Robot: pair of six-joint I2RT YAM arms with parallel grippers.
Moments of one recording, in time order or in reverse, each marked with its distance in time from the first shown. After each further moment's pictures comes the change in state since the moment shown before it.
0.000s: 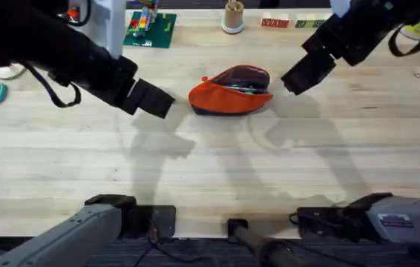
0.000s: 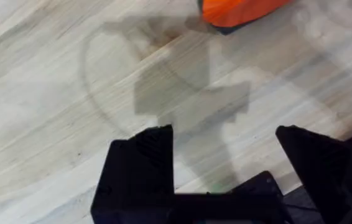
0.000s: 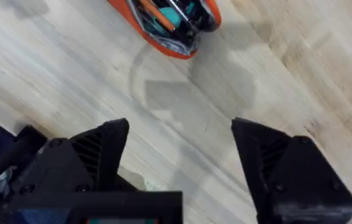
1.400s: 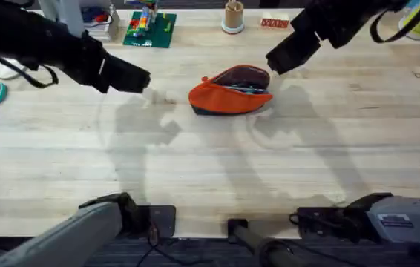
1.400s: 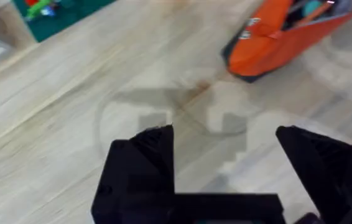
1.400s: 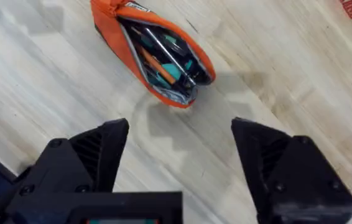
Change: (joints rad) left arm 0.281 0.031 -0.002 0.166 0.245 0.283; right arm 0.005 0.000 0.000 0.179 -0.077 0.001
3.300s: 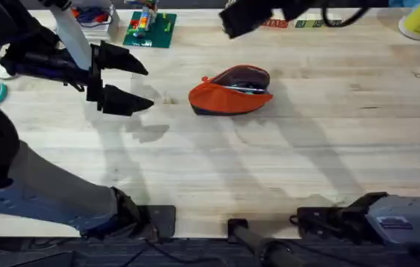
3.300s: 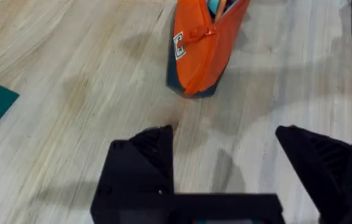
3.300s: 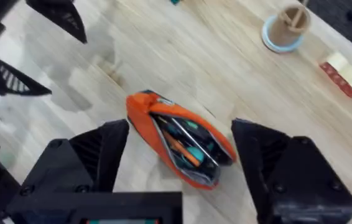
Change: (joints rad) left arm 0.197 0.520 -0.002 -0.245 0.473 1.035; right arm 0.130 0.020 0.000 0.322 -0.009 0.234
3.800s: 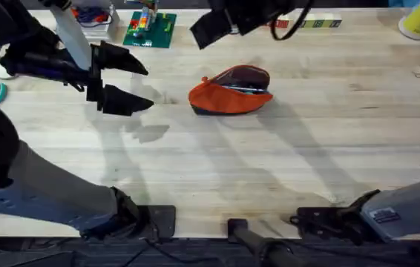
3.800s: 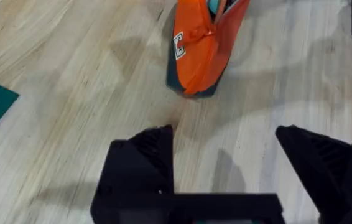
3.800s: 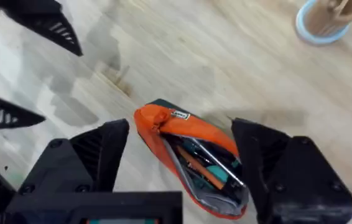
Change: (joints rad) left arm 0.000 0.000 0.000 0.000 0.000 0.000; right arm 0.054 0.180 0.000 0.100 0.003 0.115
